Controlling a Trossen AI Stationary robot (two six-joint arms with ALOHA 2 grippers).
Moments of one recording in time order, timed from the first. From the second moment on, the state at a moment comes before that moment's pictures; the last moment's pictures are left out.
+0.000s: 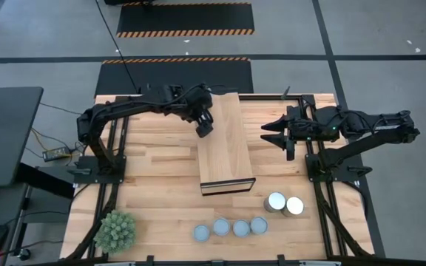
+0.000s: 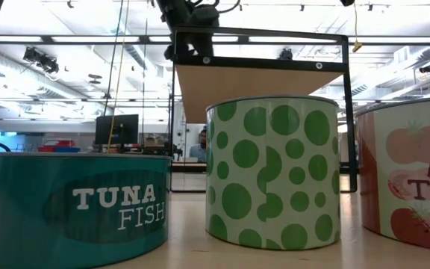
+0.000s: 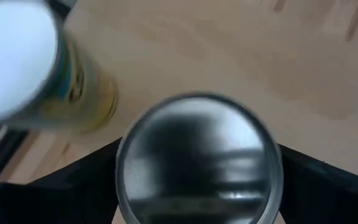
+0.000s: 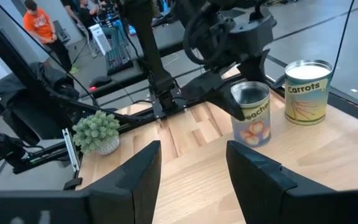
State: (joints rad) left arm 0.29 1.75 1.73 -0.98 -0.11 -0.20; right arm 0.14 0.85 1.05 -0.44 0.27 0.37
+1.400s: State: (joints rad) left arm 0.14 1.74 1.94 -1.21 -0.24 0.26; right arm 0.14 0.85 1.05 -0.45 0.27 0.36
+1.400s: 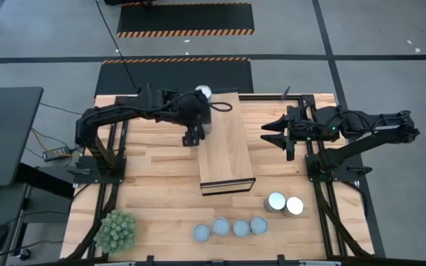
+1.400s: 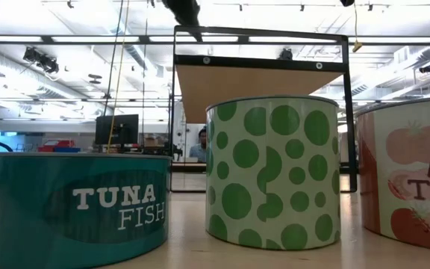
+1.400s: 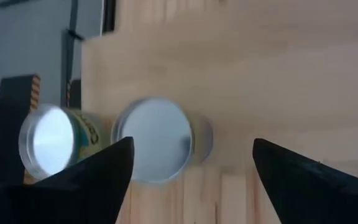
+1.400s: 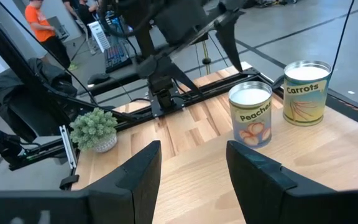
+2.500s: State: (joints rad) left arm 0.15 1.87 1.94 -1.20 -0.61 0.32; right arm 0.14 0.85 1.05 -0.44 0.27 0.36
